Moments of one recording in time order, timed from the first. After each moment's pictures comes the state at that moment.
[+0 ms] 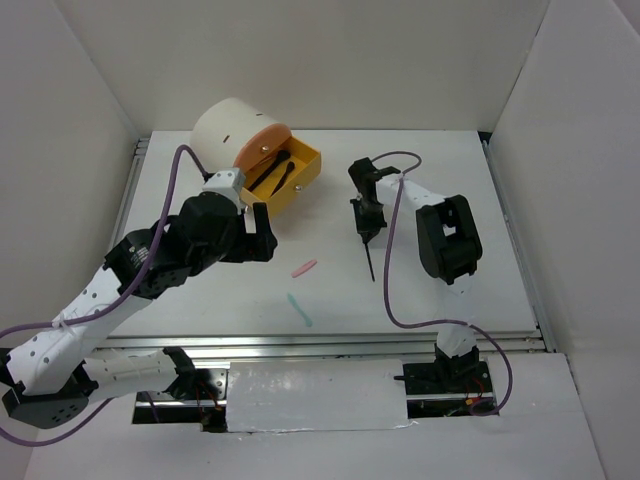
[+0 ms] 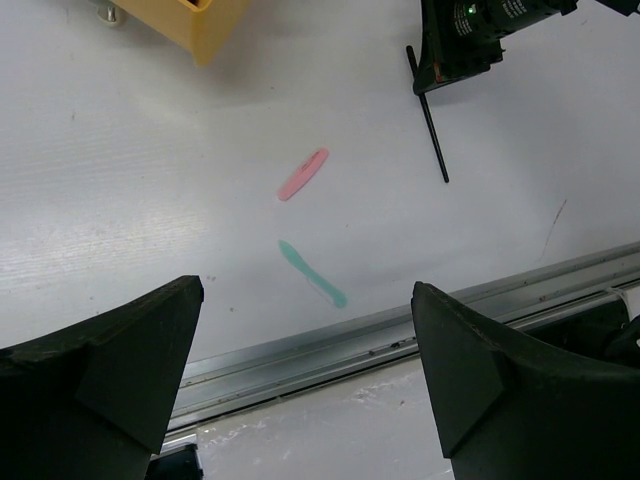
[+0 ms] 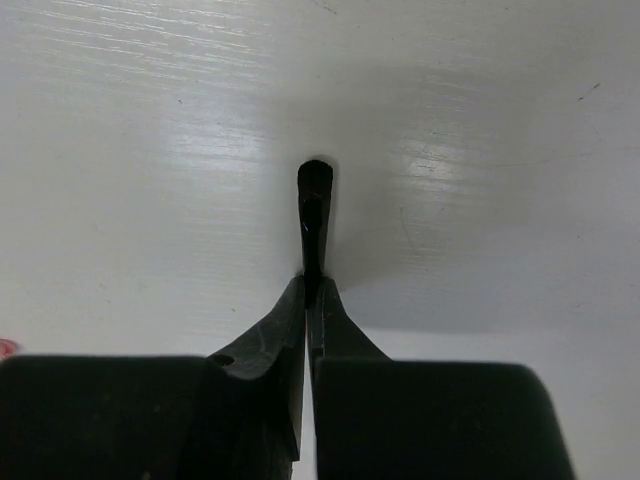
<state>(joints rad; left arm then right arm) -0.82 1.07 1.42 -1.01 -0.35 -0.63 0.39 2.13 1.61 -0.83 0.04 0.29</state>
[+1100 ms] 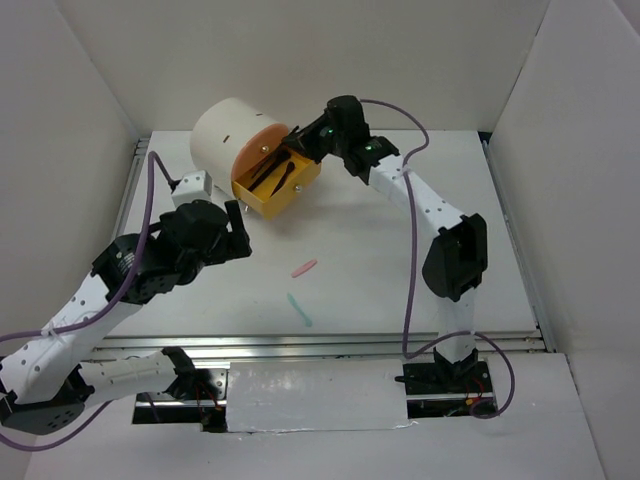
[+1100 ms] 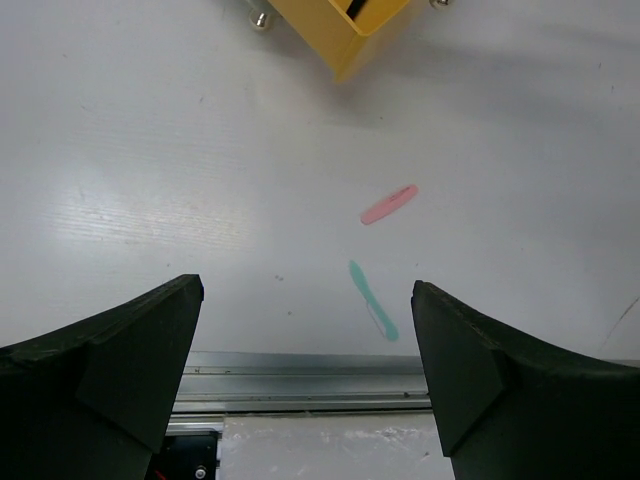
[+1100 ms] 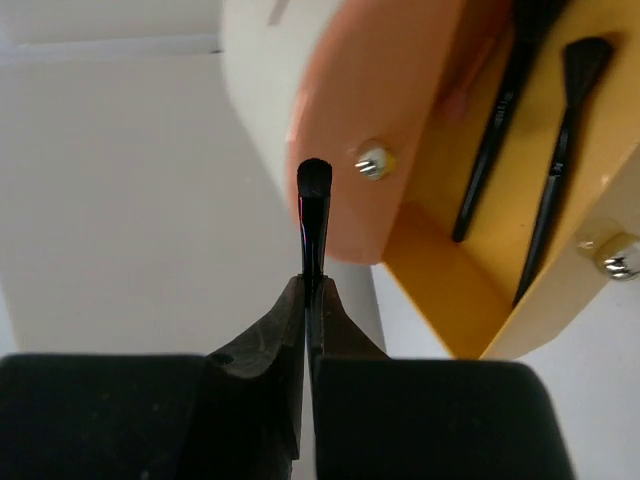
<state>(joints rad) -0.81 1.03 1.42 -1.16 -0.58 -0.77 0.53 1.96 1.95 -0.33 -0.14 1.30</state>
